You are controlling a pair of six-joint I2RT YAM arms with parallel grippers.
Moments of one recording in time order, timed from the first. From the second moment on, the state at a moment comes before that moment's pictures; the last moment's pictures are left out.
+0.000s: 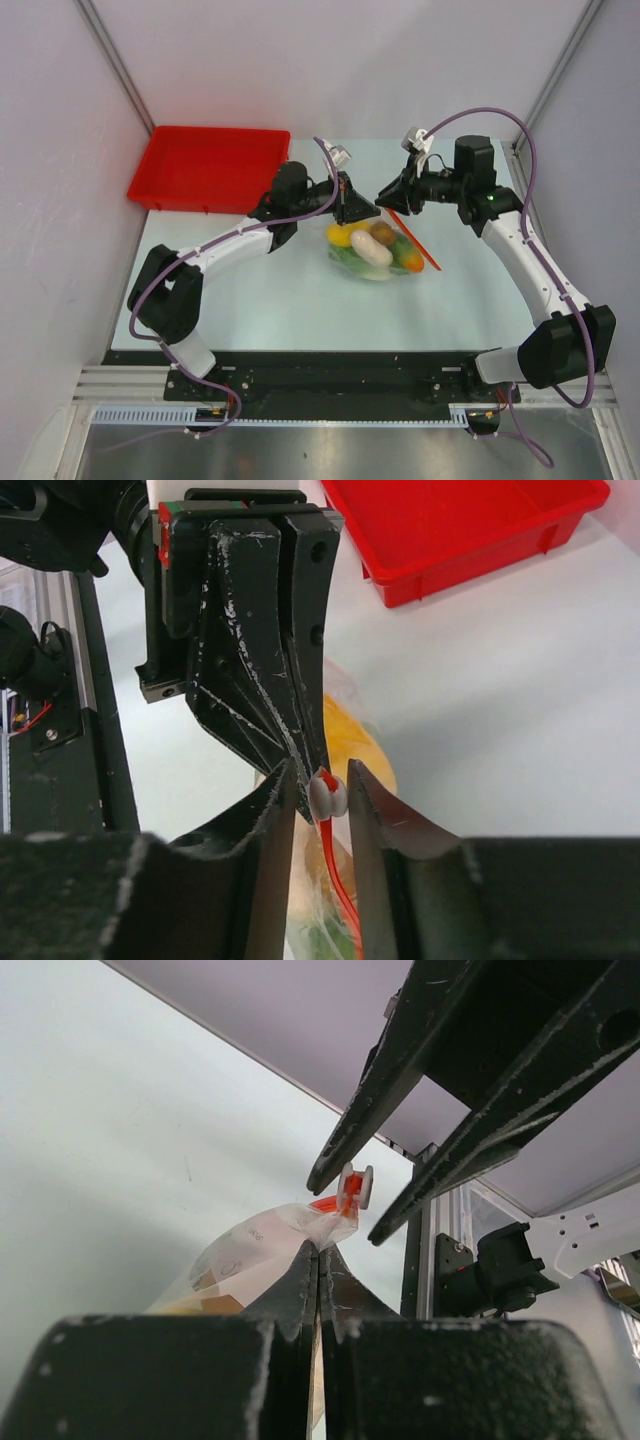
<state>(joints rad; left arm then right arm) -0.63 1.67 1.19 0.42 0.75 -0.48 0.25 1.36 1.30 -0.35 -0.91 -0.21</state>
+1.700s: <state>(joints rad) -0.62 1.74 1.31 0.37 0.95 -0.41 0.22 1.37 1.30 -0.40 -0.98 -0.19</state>
